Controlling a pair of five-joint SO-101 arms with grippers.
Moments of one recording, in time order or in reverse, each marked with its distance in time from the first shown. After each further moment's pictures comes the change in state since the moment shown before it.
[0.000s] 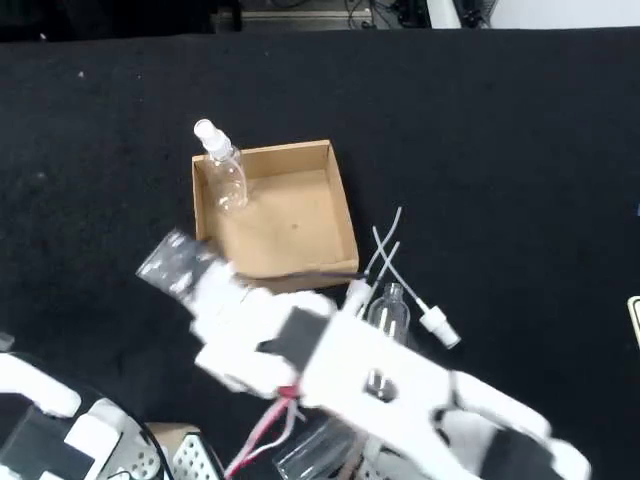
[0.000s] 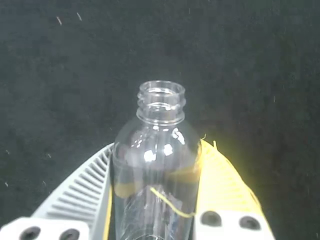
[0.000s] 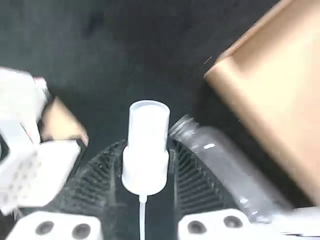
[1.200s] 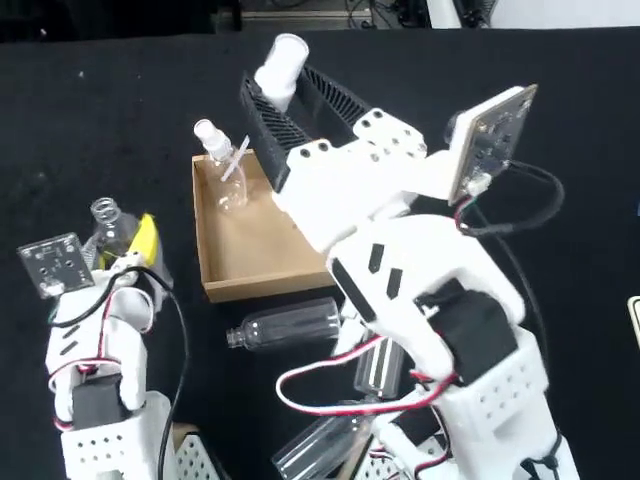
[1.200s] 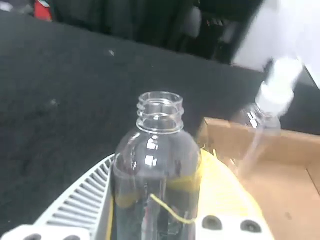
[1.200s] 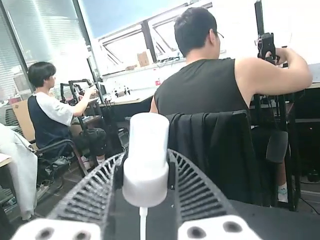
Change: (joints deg) left arm 53.1 -83.1 53.5 -9.2 2.5; right arm 26.2 -14.9 -23.5 -30.5 -10.3
